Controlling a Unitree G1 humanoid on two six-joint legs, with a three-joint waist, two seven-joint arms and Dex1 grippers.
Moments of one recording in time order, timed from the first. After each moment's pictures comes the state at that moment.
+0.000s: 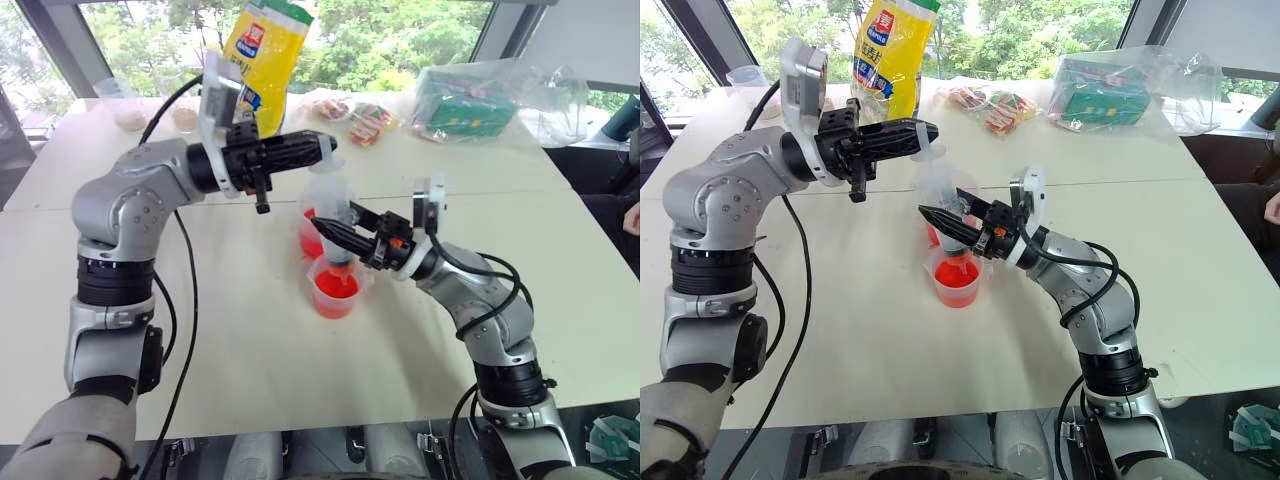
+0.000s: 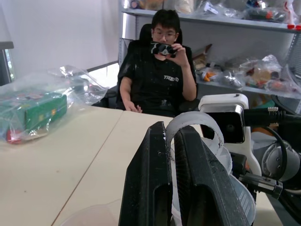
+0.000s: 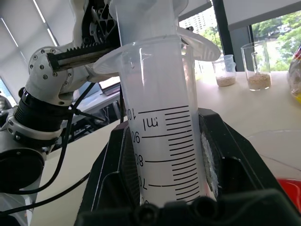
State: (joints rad) left arm -0.89 0.51 0.06 -0.03 -0.73 0.74 -1.04; right arm -0.43 -0.28 0.05 -0.31 0.64 0.49 0.73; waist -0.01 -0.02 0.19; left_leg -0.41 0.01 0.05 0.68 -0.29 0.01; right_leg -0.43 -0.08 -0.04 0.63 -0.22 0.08
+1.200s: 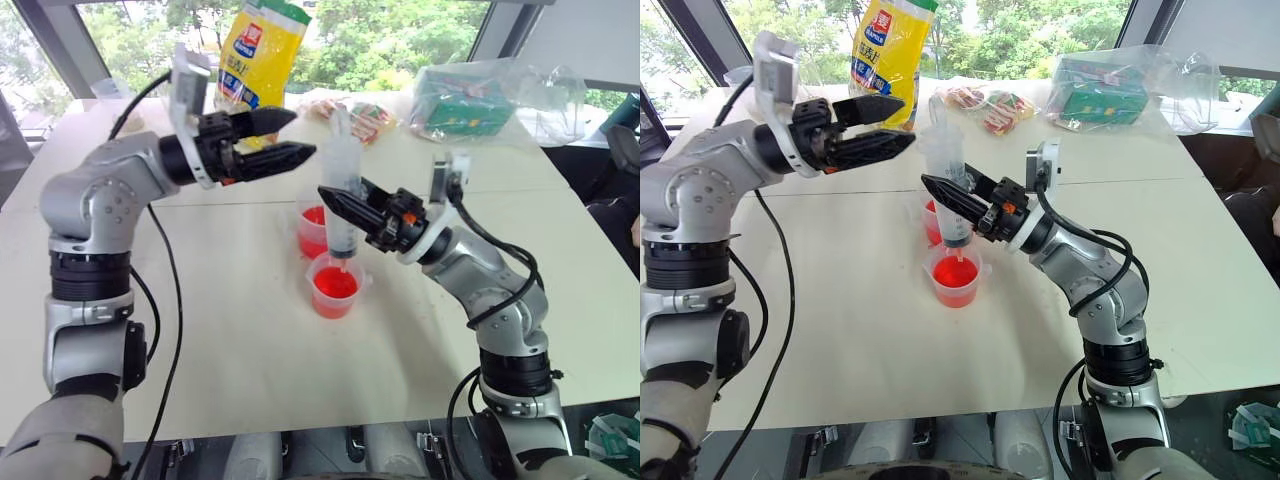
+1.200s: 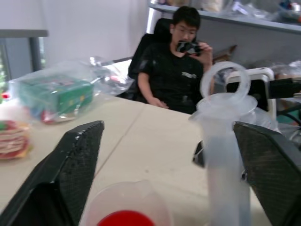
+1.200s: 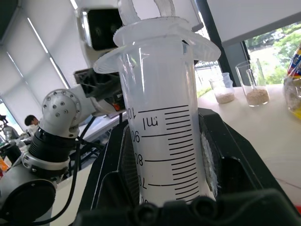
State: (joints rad) left arm -0.90 0.61 0.14 0.05 -0.75 0.79 -1.01; right arm -0.50 -0.28 -0.04 -0.36 0.81 0.62 0.58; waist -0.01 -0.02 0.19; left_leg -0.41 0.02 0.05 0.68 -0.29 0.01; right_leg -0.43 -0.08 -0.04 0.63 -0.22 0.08
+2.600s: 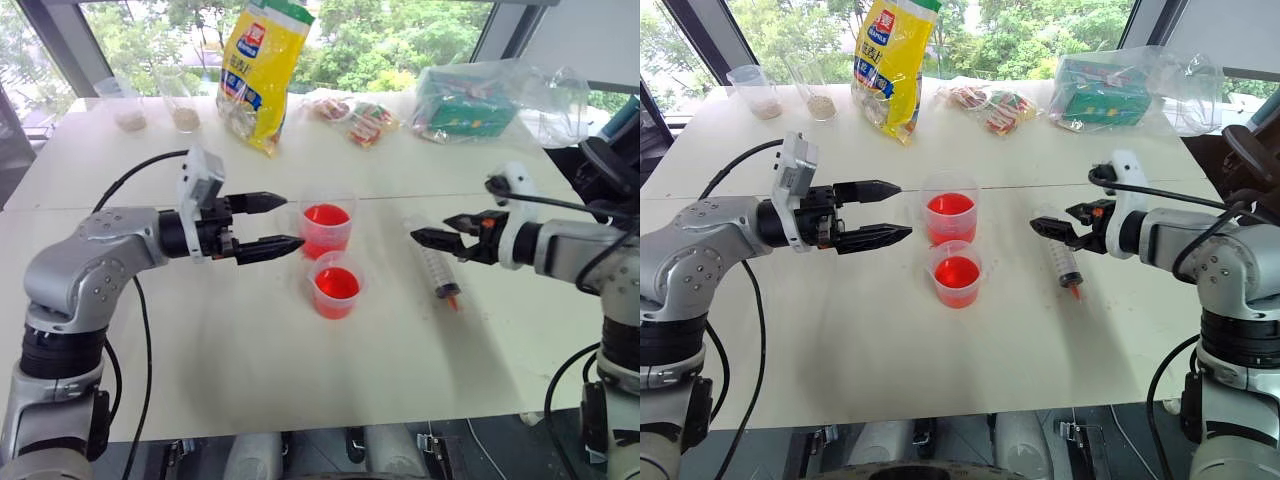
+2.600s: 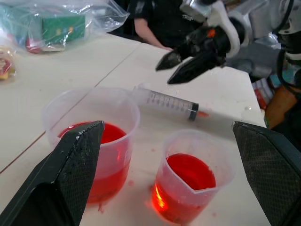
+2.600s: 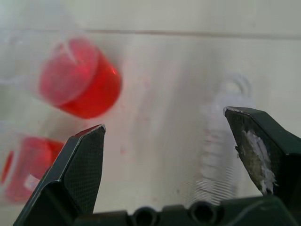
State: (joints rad) left arm -0.54 0.71 0.09 -0.30 -0.78 0.82 -0.96; right arm -0.57 -0.77 -0.25 -0.30 0.83 1.37 0.42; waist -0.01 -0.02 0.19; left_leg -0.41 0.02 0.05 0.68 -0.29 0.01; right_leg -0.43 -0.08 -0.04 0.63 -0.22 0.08
